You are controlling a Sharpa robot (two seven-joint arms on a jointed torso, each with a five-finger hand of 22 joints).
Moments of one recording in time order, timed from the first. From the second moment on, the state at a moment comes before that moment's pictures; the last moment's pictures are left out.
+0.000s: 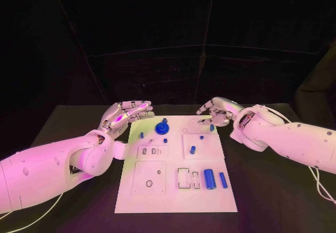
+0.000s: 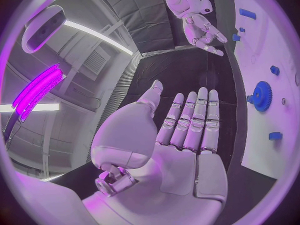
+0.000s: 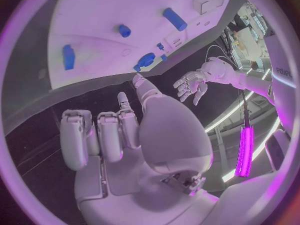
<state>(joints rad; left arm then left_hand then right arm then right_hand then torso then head) 1.18 -0.87 -0.09 1.54 -0.04 -0.25 0.64 1.16 0.09 0.06 -0.11 0.04 0.87 0.22 0.11 0.07 0.90 0.22 0.12 0.06 0.92 0.18 0.17 0.07 0.17 0.74 0.29 0.22 0.09 1.24 -0.83 -0.03 1.41 -1.26 -0.35 0.00 1.34 -0.05 0.11 0.03 0.22 0.90 0.17 0.08 0.07 1.46 0.08 1.43 1.31 1.47 0.01 1.52 1.31 0.03 1.46 0.12 1.55 1.31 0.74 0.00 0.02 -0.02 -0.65</state>
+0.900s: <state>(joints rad) 1.18 -0.85 -0.10 1.51 -0.04 -0.25 0.64 1.16 0.09 0.06 -0.11 0.04 0.88 0.22 0.11 0.07 0.90 0.22 0.12 0.06 0.92 0.18 0.17 0.07 0.17 0.74 0.29 0.22 0.09 1.20 -0.87 -0.03 1.27 -1.18 -0.29 0.14 1.35 -0.06 0.10 0.02 0.22 0.88 0.17 0.07 0.07 1.46 0.08 1.42 1.31 1.47 0.01 1.52 1.31 0.03 1.46 0.12 1.54 1.31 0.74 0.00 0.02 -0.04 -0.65</state>
